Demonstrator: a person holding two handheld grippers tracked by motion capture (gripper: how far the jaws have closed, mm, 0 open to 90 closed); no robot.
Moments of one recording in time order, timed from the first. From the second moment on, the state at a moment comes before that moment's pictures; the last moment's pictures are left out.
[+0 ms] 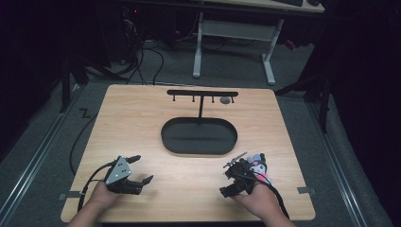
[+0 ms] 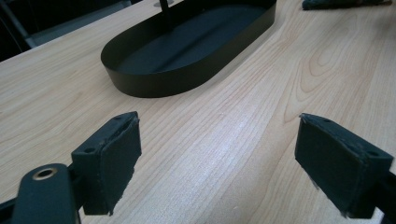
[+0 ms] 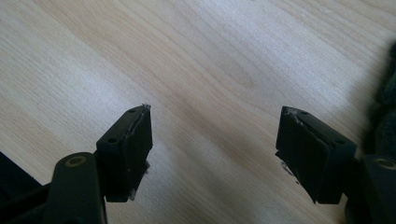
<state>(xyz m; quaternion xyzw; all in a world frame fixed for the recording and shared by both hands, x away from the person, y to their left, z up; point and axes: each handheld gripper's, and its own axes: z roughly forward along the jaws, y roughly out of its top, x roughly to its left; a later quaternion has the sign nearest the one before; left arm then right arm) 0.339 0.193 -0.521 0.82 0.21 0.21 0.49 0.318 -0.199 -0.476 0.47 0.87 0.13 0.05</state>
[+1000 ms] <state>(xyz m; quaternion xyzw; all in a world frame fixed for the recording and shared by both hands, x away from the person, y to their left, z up) 0.339 0.194 -0.521 0.82 0.22 0.21 0.49 0.320 -0.240 -0.434 0.48 0.87 0.09 0.08</state>
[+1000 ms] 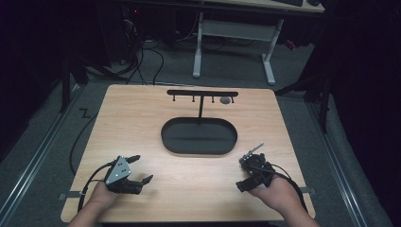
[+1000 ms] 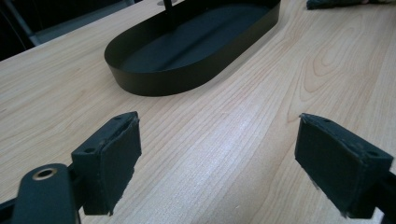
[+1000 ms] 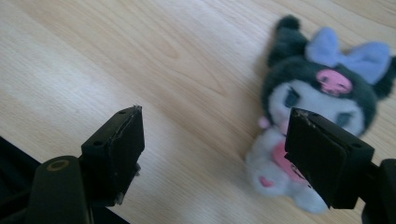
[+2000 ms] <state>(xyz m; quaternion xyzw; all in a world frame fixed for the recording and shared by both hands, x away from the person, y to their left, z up) 0.338 0.193 -0.521 0.82 0.21 0.21 0.49 0.324 -0.287 -0.457 0.54 0.84 0.06 0.08</state>
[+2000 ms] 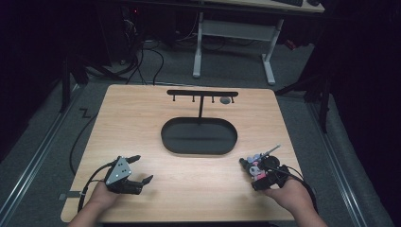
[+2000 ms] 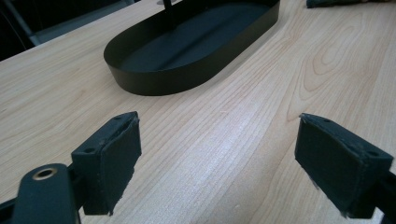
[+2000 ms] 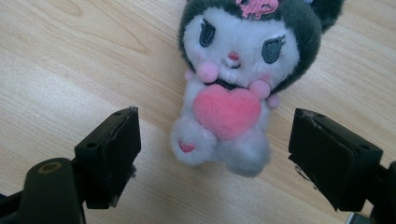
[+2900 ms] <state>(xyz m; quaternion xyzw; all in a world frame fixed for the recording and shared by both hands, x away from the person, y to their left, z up) 0.337 0.193 -0.521 0.82 0.21 0.21 0.49 0.331 -0.288 -0.482 0.57 0.82 0.06 0.06</state>
